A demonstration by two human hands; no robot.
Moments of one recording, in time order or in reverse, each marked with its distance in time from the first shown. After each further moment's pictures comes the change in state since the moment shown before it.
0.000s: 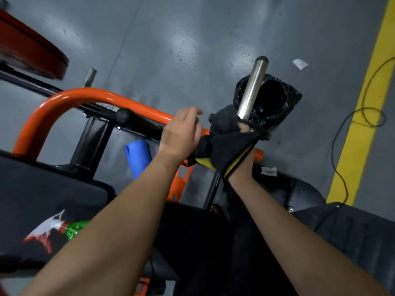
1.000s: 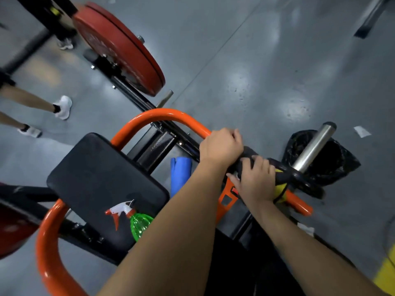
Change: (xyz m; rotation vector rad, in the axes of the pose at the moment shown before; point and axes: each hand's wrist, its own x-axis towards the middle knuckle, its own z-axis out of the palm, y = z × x) left_hand 0.014 0.000 -0.143 -0.043 -0.059 -0.654; right_hand 0.009 -0.027 0.078 -1.212 0.155 -0.670
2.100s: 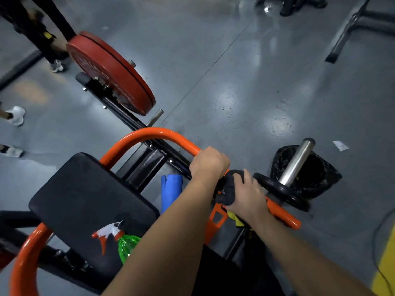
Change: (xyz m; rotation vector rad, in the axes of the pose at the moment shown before) left_hand 0.003 0.018 -0.016 -0.083 -0.195 -0.308; right_hand 0.006 0.017 -0.014 0.147 -0.410 0.045
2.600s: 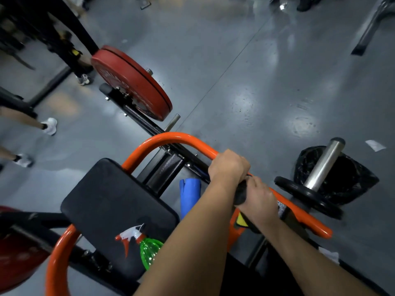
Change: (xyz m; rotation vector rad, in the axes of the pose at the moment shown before) left_hand 0.001 0.000 -0.002 0.022 -0.013 0.016; right_hand 0.008 -0.026 0.015 0.196 0.244 -0.042
